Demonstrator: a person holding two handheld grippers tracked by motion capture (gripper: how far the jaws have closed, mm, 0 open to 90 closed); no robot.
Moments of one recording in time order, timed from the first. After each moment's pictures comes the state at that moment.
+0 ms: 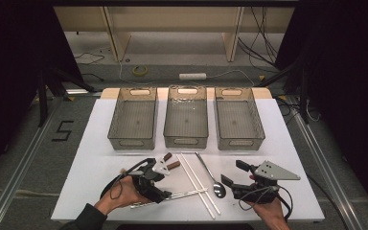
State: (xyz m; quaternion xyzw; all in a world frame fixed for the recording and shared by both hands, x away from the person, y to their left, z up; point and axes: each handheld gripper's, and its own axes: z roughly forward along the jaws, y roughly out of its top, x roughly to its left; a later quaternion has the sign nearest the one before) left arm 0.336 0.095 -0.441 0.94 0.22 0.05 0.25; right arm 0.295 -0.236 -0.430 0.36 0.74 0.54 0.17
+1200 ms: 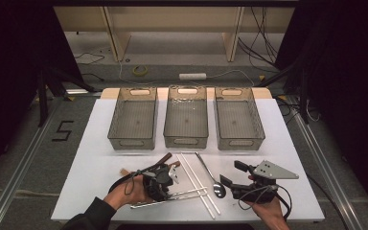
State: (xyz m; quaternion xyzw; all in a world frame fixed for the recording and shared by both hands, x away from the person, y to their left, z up) left arm 0.344 0.072 -0.461 0.98 0.15 0.01 0.15; right arm 0.297 -0.235 -0.431 0.36 0.74 0.54 0.16
